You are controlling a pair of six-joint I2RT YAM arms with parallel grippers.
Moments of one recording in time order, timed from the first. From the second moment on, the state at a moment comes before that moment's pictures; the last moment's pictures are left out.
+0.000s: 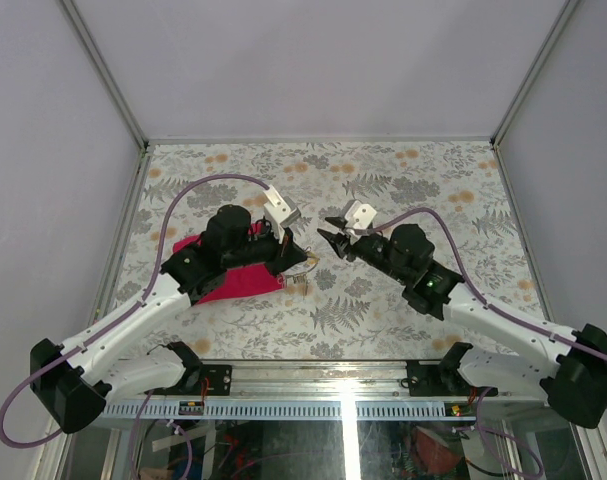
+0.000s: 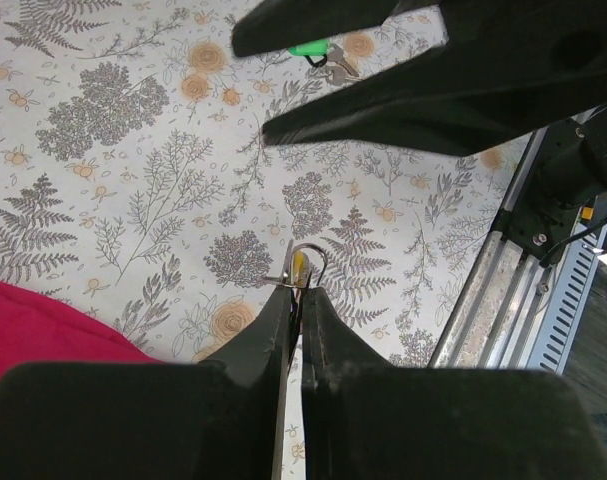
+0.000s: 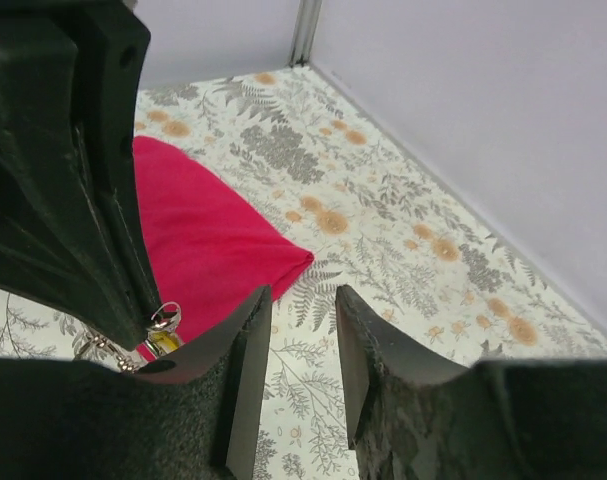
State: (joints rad) left arm -0.70 1.05 0.91 -0.26 0.40 -0.07; right arm 0.83 1.09 0.71 0.35 -0.11 -0.23
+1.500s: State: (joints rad) left arm -0.70 1.03 1.03 -0.36 0.37 -0.18; right arm 0.83 1.03 0.41 0.65 -0.26 0.20
